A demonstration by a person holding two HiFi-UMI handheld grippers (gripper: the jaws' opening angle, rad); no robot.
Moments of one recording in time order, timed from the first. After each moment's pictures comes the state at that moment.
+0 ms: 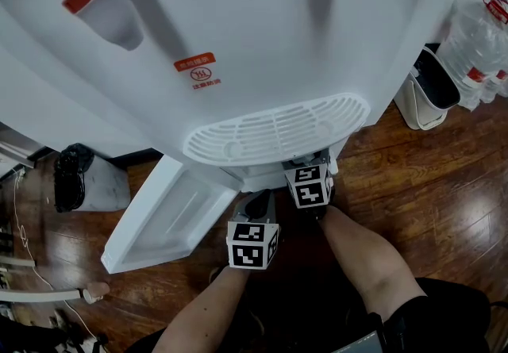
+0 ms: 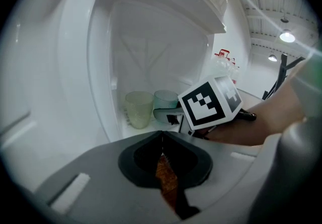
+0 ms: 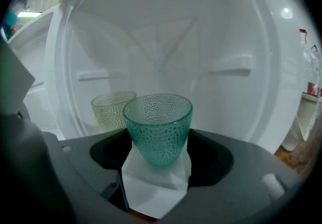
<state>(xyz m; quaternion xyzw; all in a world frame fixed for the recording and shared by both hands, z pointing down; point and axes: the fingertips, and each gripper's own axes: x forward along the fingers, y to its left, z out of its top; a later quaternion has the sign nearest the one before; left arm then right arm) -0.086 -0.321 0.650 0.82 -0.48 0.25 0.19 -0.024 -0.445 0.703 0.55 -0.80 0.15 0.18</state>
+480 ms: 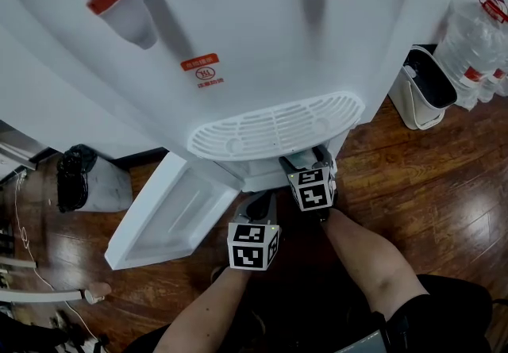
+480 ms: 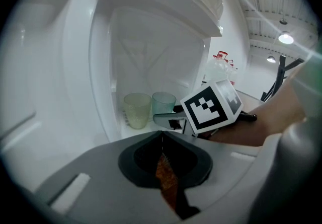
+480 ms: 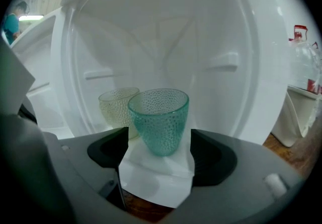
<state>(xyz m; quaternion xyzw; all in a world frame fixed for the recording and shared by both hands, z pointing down) -0.084 -0.312 0.641 0.82 -0.47 0.24 0.19 -0.020 -0.427 0.707 0.54 -0.80 0.17 0.19</state>
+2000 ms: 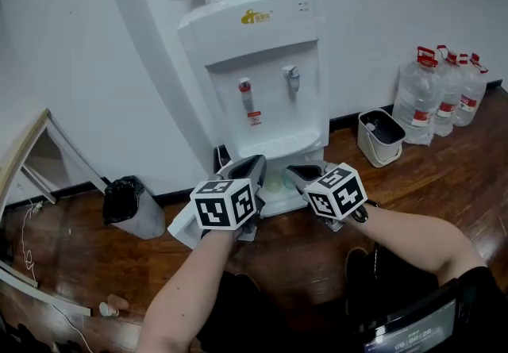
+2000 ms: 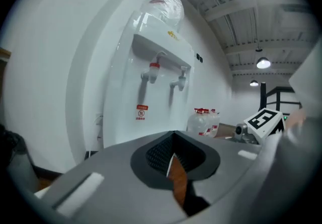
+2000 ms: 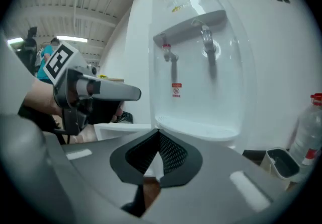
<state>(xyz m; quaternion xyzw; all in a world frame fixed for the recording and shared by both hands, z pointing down) -0.097 -0.231 0.268 0.88 -0.45 0.06 0.10 -0.040 -0.221 0.336 0.39 -0.91 0.08 0.13</state>
